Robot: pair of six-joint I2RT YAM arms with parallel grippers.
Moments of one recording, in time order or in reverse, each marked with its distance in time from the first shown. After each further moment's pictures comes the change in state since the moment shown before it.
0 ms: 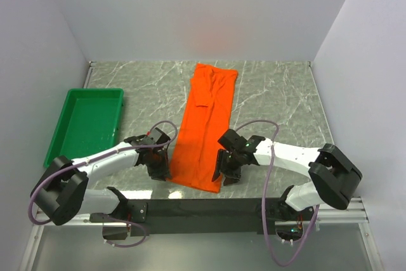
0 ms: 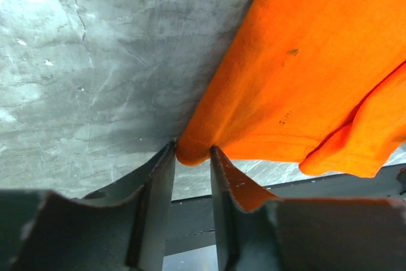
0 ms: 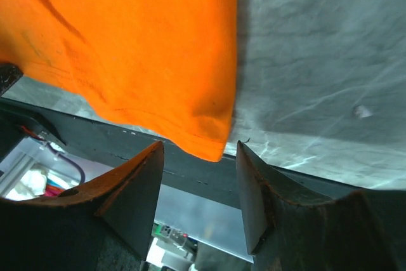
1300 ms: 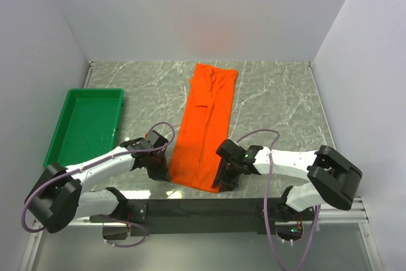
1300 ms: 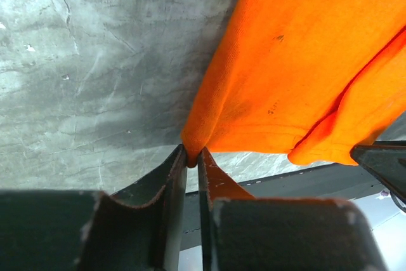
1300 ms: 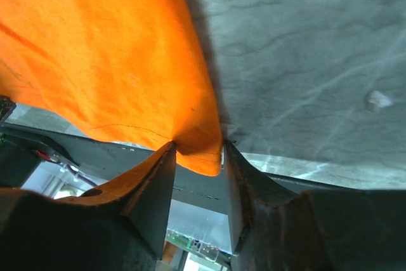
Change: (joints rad) left arm -0.006 -0.074 -0.049 0.040 0.030 -0.039; right arm 0.101 -0.019 -0.110 0.120 0.065 0.255
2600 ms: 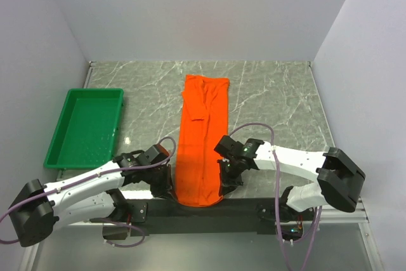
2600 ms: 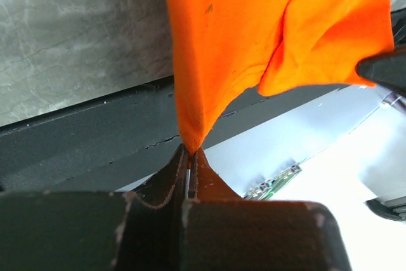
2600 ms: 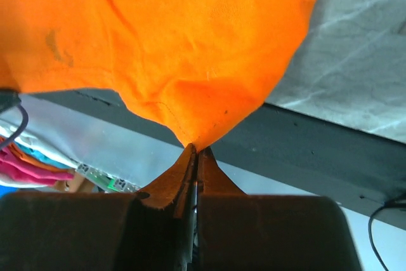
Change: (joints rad) left arm -0.227 -0.229 -0.060 -0.072 0.214 -0.170; right arm 0.020 -0.016 0.153 -0.278 -0.141 -0.354
